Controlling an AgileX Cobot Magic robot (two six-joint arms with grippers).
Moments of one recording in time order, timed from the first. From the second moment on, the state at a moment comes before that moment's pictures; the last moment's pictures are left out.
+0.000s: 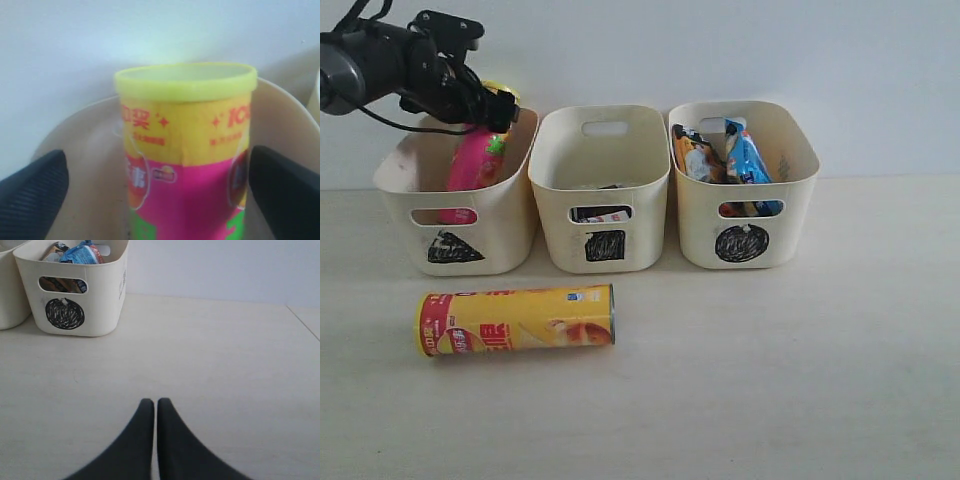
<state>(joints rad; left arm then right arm) -0.17 2.43 -2.27 0.23 0.57 -0.04 0.03 0.00 0.00 0.02 0.33 -0.09</state>
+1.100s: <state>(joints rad) -0.17 1.99 -1.99 0.15 0.96 0.30 0.03 0.00 0.00 0.02 0.33 -0.09</state>
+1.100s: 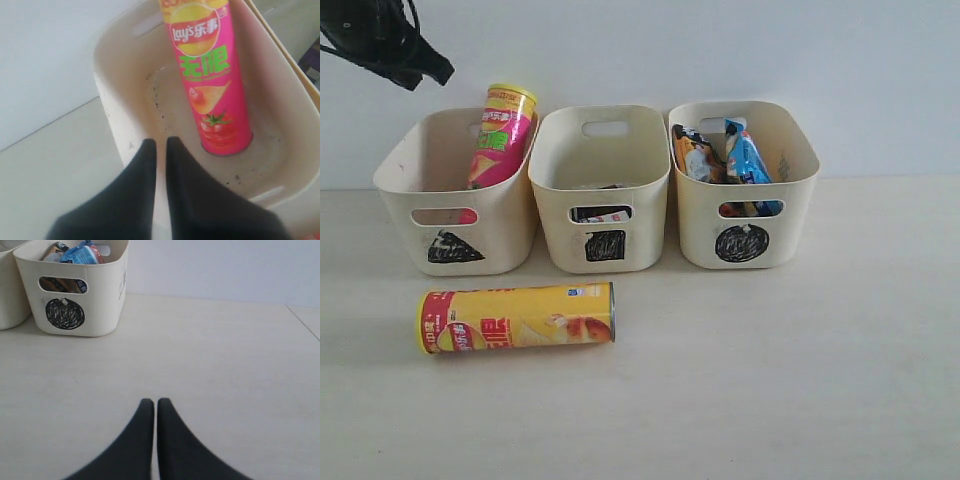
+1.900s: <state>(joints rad) -0.17 1.73 -1.63 -0.22 1.18 0.89 0.03 0.00 0.00 0.02 0.33 -0.09</state>
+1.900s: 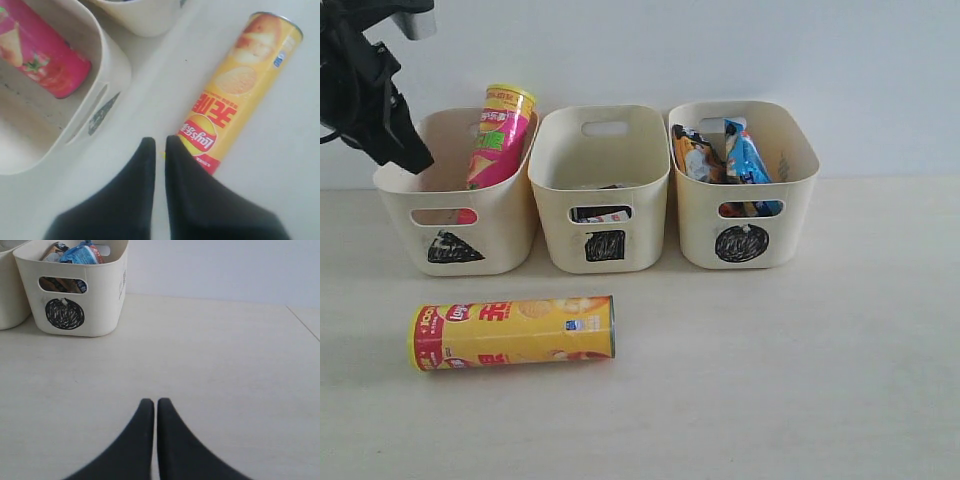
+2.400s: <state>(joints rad) -0.25 1.77 -1.63 -0.28 1.22 1.00 0.03 0.00 0.00 0.02 0.33 -0.09</state>
